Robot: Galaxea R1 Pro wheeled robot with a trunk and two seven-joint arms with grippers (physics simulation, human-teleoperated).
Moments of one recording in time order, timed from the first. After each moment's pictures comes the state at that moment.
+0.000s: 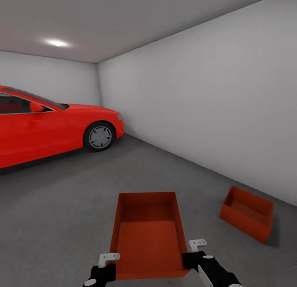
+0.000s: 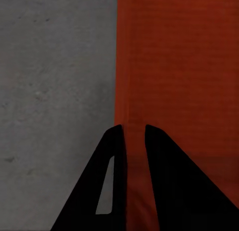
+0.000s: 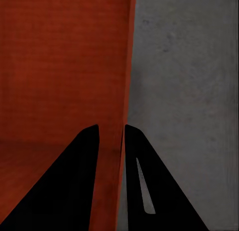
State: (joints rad) left arm -0.45 -0.07 -0.20 -0.20 0.23 -0.15 0.10; right arm -0.50 0.04 -0.01 -0.34 0.08 0.17 0.08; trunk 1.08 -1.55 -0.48
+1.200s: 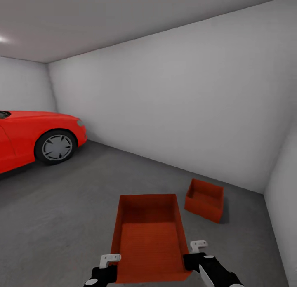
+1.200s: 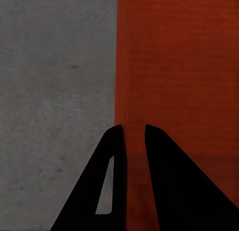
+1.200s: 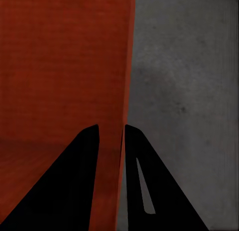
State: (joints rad) left arm -0.45 -0.08 -0.20 -0.20 0.23 -0.11 0.10; right arm -0.51 0.03 -0.01 -0.34 0.08 0.21 0.08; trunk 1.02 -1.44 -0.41
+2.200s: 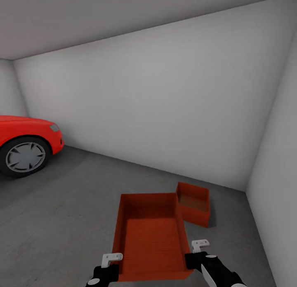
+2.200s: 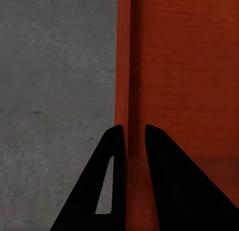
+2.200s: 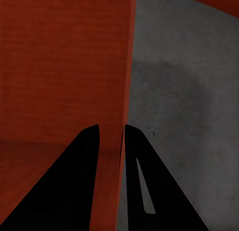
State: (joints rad) left arm -0.46 -0.09 -0.25 -0.20 0.28 -0.13 0.12; right arm -0.50 0.02 -0.02 -0.34 0.10 0.20 0.10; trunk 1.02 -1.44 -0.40
